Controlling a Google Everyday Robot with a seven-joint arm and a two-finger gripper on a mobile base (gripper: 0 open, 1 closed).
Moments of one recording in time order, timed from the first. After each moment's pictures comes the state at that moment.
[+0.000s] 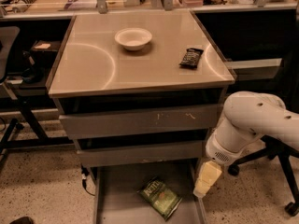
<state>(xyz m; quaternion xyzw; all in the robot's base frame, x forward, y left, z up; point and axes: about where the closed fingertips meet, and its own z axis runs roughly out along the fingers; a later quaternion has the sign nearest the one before) 0.423 -0.175 0.637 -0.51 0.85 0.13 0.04</state>
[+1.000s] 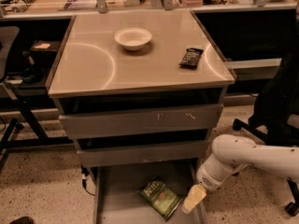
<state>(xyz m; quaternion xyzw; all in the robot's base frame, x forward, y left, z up) 0.419 -0.170 0.463 -0.43 0.88 0.19 0.02</state>
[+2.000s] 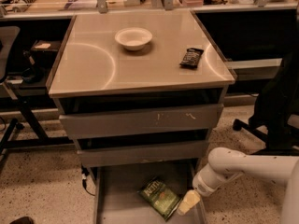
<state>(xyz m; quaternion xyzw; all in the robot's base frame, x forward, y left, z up) 0.434 -0.167 0.382 -0.40 0.89 0.21 0.04</state>
